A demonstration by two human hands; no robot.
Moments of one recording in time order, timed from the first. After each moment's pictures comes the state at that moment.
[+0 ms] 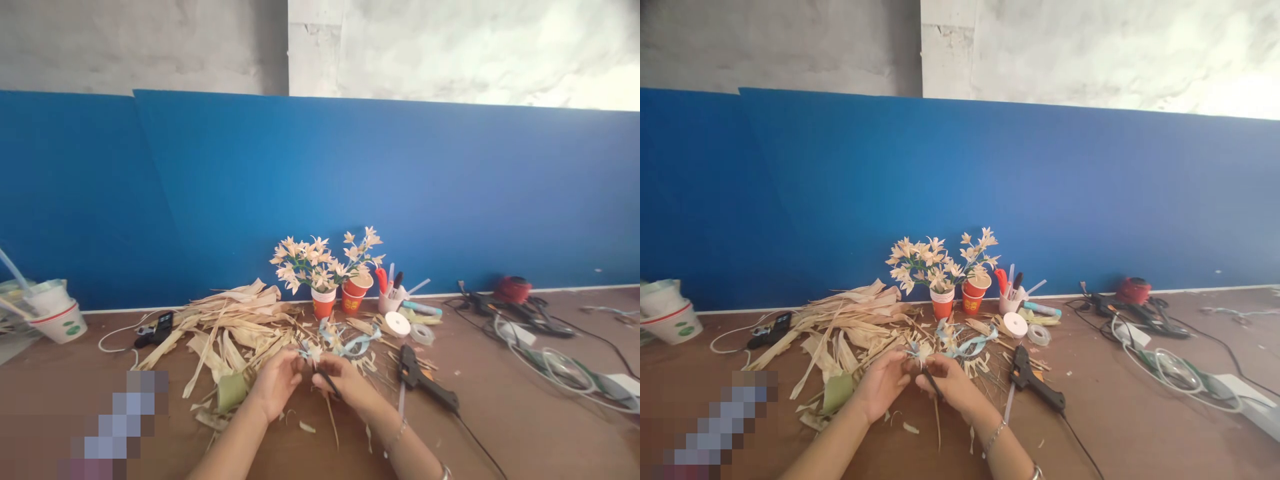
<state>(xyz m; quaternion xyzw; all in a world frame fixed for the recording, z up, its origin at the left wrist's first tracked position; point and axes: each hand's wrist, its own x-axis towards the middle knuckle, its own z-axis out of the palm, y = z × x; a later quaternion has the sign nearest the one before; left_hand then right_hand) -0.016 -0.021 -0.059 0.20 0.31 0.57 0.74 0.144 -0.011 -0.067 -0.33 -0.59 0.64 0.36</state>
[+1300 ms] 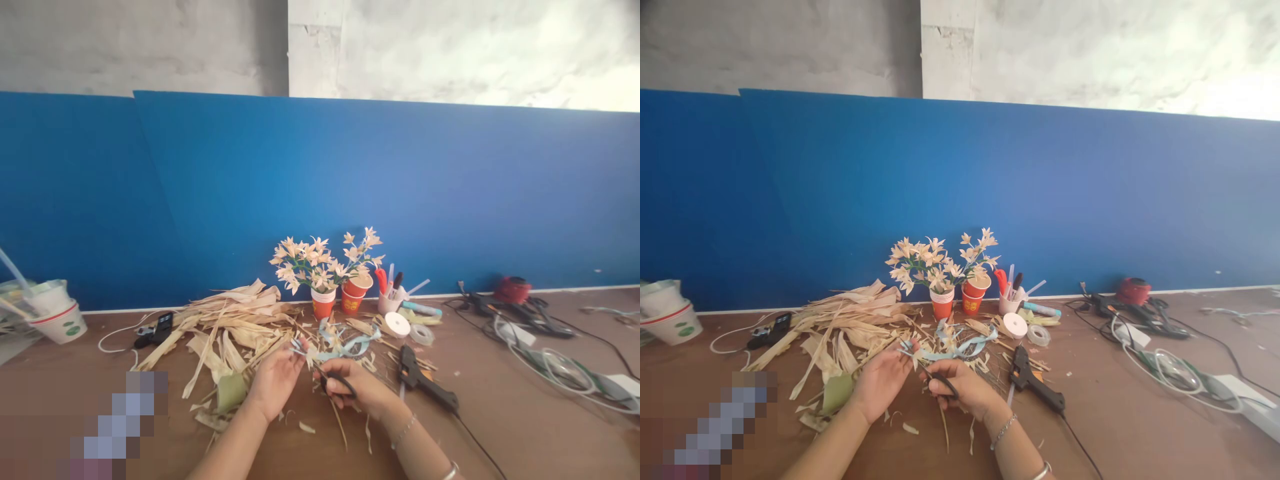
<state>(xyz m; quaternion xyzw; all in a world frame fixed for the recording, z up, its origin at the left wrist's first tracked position) -0.018 -0.022 -0.056 0.16 0.22 0.61 0.74 0.171 -0.008 -0.067 -0.31 -0.52 0.74 0.28</state>
